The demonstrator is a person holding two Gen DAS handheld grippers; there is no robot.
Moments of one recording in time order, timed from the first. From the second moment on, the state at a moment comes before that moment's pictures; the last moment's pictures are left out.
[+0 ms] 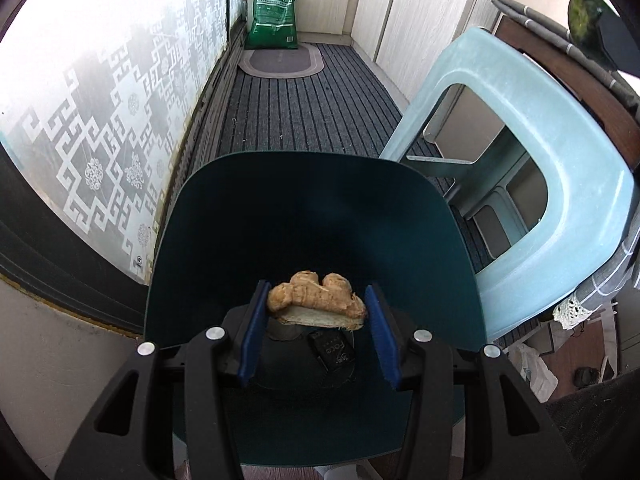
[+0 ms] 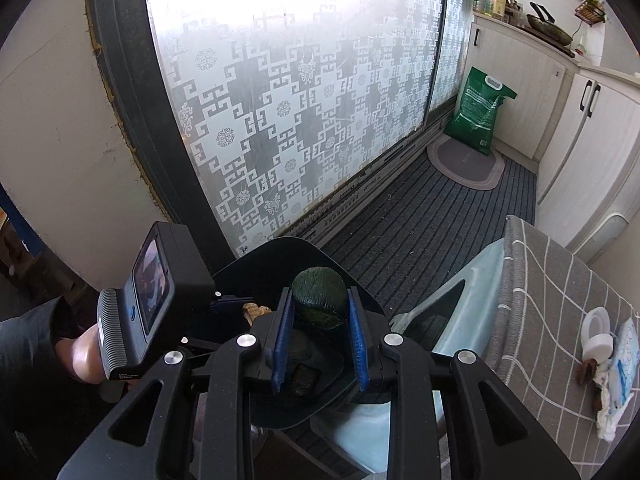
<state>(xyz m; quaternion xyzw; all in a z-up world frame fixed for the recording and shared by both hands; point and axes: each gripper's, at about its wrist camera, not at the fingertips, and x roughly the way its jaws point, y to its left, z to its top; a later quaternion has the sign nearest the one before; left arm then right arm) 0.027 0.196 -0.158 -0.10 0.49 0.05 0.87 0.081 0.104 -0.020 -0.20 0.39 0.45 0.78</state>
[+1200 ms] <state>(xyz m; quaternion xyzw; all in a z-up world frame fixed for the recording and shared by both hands) -0.013 0.230 -0.067 -0.14 0.32 0.10 0.93 0.068 0.151 -0.147 -0.28 0.51 0.43 0.69</state>
